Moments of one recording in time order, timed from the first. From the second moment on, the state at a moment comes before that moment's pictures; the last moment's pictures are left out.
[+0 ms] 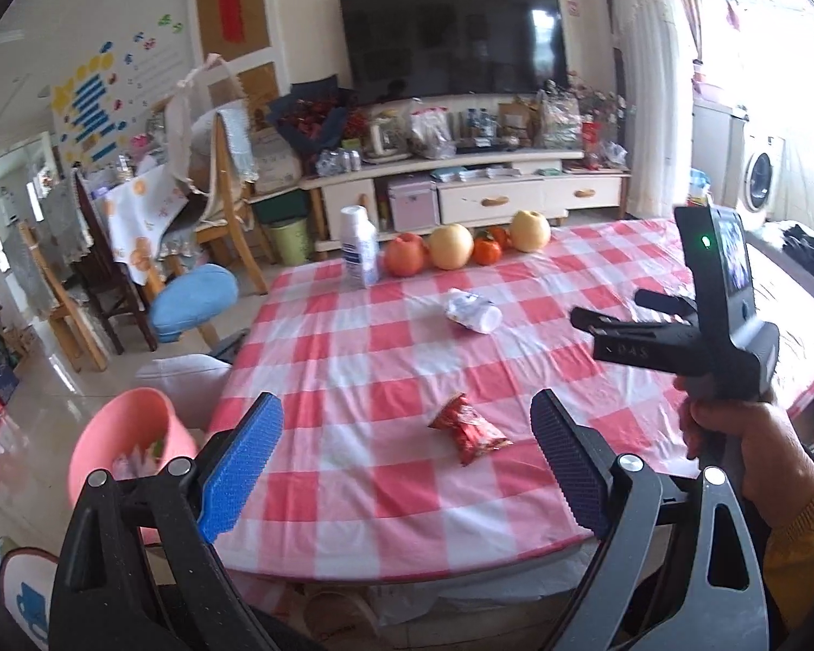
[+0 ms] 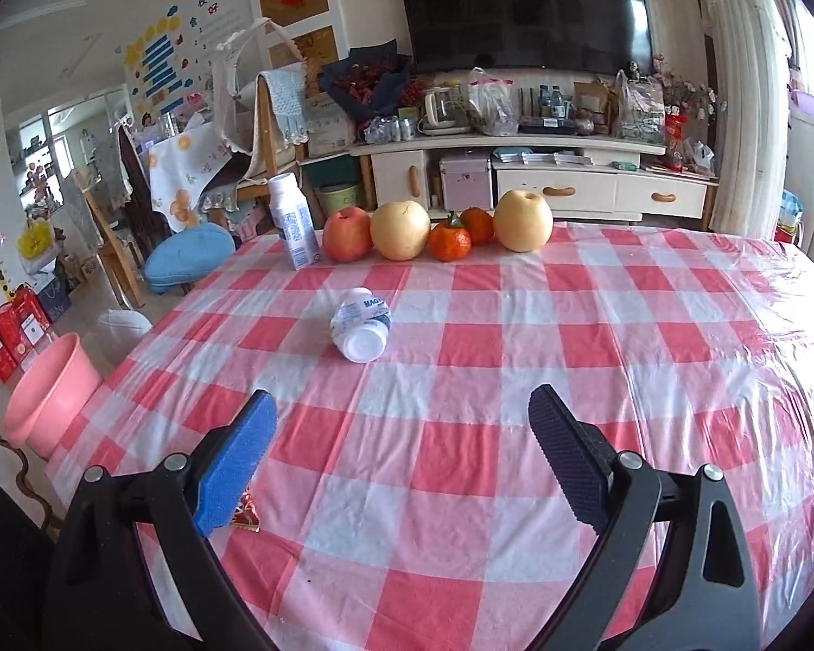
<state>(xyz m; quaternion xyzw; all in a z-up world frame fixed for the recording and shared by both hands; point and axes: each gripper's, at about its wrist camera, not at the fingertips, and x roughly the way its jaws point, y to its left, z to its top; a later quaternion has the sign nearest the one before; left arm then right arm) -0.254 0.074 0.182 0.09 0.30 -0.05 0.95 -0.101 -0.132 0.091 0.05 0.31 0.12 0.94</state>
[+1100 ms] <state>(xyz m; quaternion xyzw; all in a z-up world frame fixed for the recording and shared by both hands) -0.102 0.070 0.058 -0.07 0.48 -0.12 0.87 0.036 -0.106 0.043 0.03 0.40 0.18 0.90</state>
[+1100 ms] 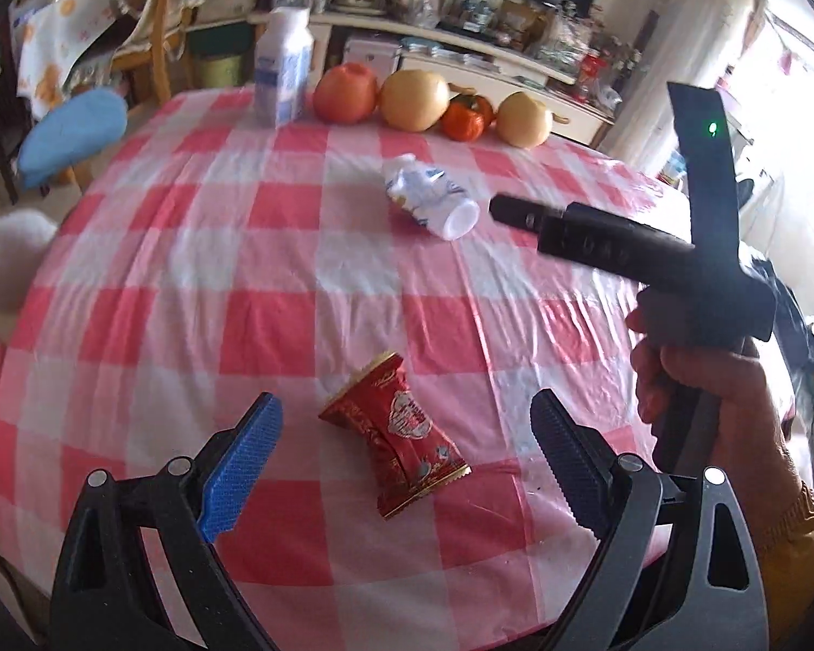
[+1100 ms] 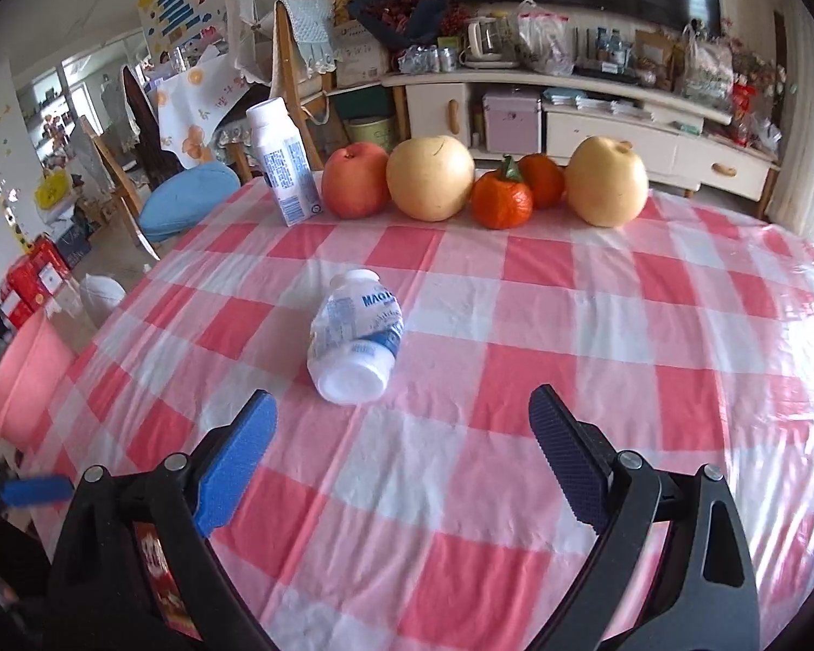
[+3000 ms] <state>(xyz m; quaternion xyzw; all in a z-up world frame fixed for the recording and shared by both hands) -0.079 0.056 0.017 -0.03 0.50 -0.08 0.86 0.075 -0.046 0.007 -0.09 0.42 0.21 0.88</state>
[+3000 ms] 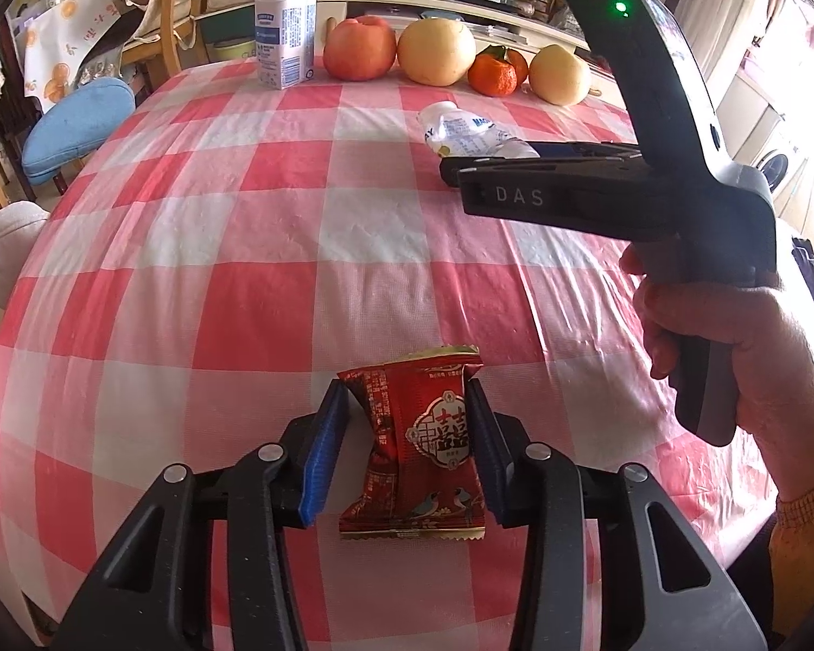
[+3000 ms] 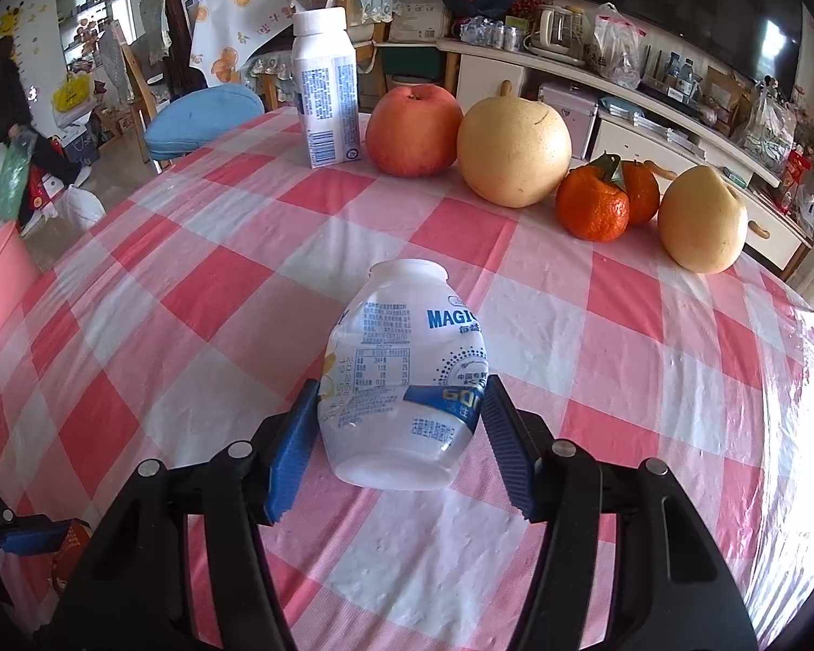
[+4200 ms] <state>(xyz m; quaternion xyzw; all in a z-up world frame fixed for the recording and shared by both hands) -0.089 0.039 0.016 0.06 0.48 -0.10 0.87 0.033 -0.056 0.031 -0.07 0.38 0.21 0.90</state>
